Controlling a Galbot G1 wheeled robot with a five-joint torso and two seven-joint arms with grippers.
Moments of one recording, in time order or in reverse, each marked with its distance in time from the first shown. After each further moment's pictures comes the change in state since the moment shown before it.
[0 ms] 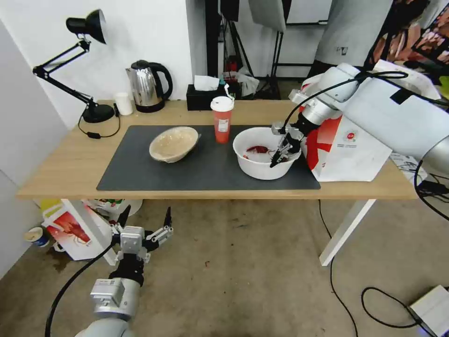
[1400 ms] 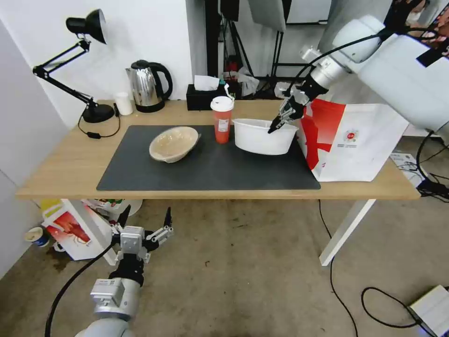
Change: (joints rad) left arm 0.000 0.000 0.000 0.000 0.000 0.000 0.000; right arm 0.149 0.024 0.061 -0.044 0.021 0.023 0.000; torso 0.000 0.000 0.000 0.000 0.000
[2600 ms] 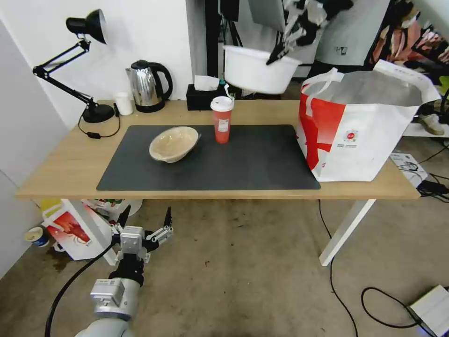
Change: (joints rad) left arm 0.000 0.000 0.000 0.000 0.000 0.000 0.000; right arm 0.332 0.065 -0.033 -0.102 0.112 0.015 0.000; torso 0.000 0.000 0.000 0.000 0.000
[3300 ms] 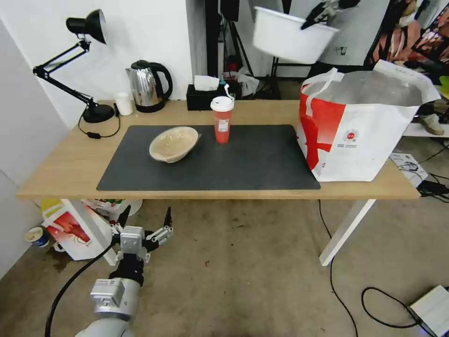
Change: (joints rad) left arm 0.000 0.000 0.000 0.000 0.000 0.000 0.000; right arm 0.067 -0.121 -0.006 -0.080 -0.047 0.079 0.000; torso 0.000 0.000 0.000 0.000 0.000
